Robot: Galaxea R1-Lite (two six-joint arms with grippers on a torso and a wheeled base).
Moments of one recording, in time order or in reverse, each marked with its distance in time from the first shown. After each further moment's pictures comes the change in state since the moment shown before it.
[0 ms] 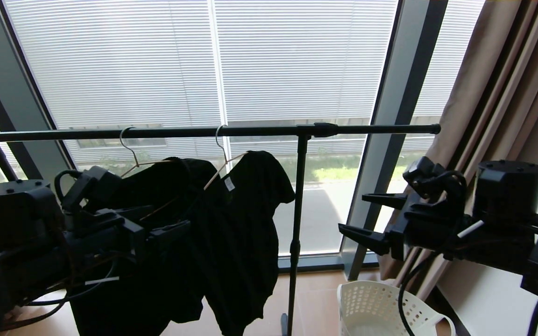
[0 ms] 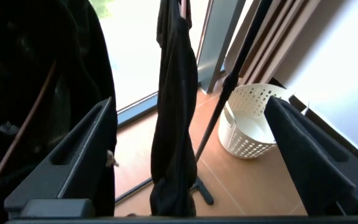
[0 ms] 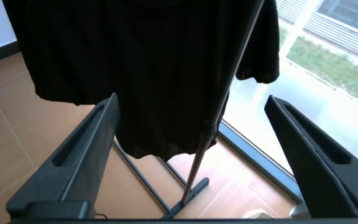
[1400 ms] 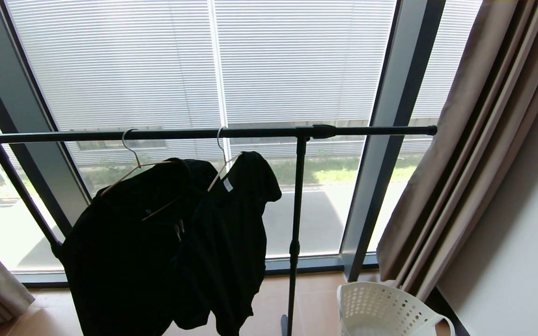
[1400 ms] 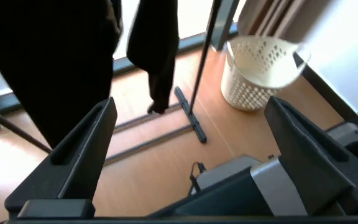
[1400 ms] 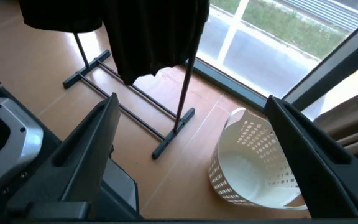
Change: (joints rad) left arm 0.056 -1.347 0.277 1.117 0.129 0.000; right arm 0.010 -1.254 0.512 0.799 -0.289 0.011
